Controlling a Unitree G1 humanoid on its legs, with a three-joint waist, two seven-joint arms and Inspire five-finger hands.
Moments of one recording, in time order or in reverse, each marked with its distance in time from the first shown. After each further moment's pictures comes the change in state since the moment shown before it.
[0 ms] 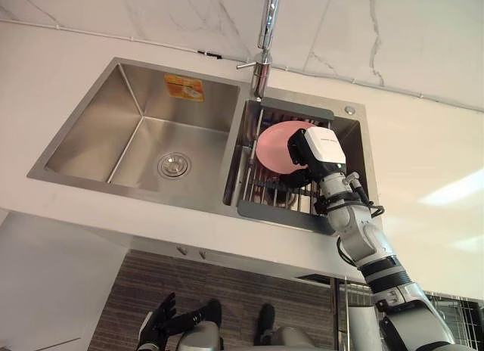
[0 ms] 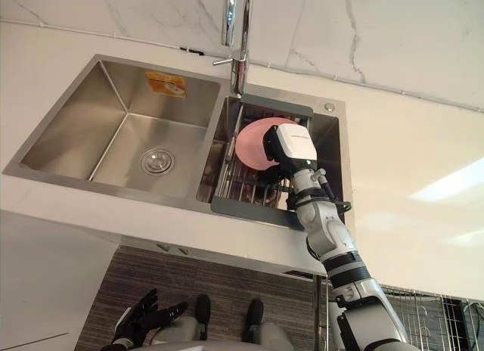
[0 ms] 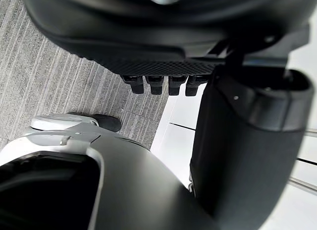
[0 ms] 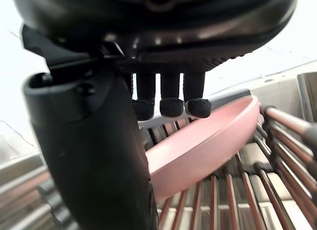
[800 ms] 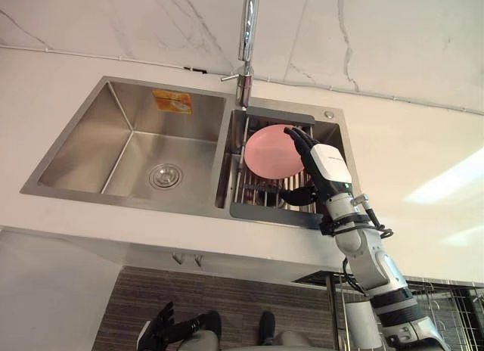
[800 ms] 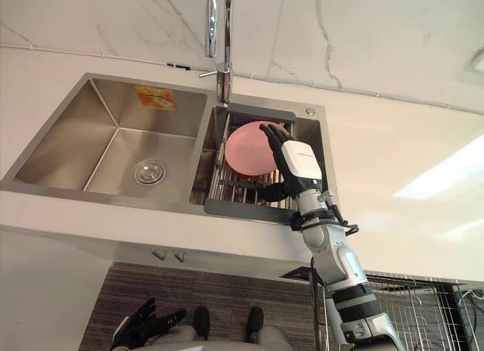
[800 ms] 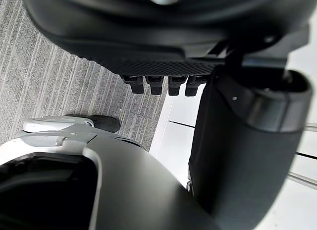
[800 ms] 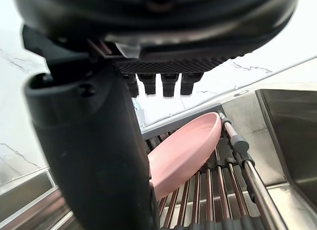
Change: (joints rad) left arm 0.001 0.001 0.000 0.065 -0.006 -0.012 0.001; right arm 0.198 0.003 -0.026 -0.168 0.031 -0.008 0.052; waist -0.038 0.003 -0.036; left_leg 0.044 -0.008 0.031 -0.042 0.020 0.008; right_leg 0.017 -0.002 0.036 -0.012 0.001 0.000
